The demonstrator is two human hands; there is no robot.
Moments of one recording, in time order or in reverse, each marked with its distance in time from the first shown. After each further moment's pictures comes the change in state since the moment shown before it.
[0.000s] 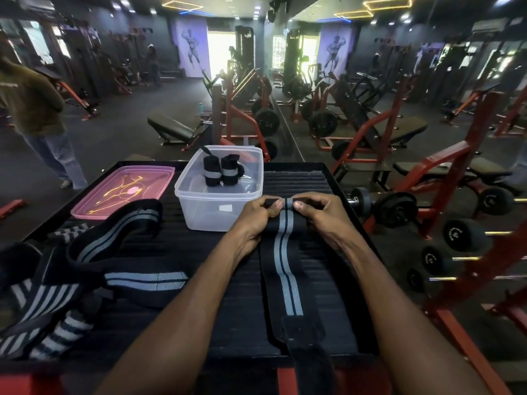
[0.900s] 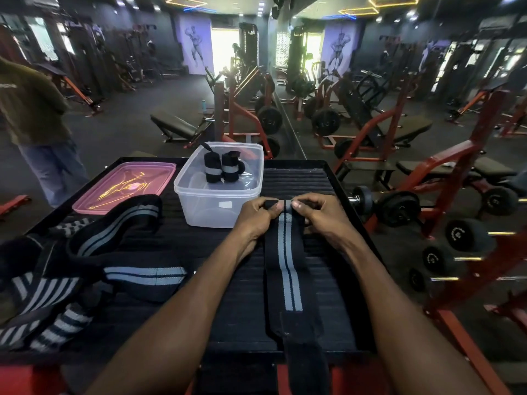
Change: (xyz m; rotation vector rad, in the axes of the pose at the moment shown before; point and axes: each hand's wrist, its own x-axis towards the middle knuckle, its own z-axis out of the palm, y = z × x) left_hand 0.006 -0.014 0.001 0.177 0.108 0.102; right_hand 0.003 0.007 -0.005 -0.140 -0.054 0.045
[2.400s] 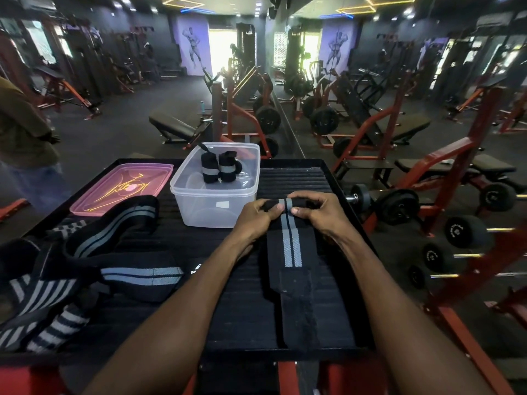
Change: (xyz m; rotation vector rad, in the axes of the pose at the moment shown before) left_hand -0.001 -0.005 0.000 0.127 -0.033 0.013; right_hand 0.005 0.006 -0.005 0.012 0.017 -0.137
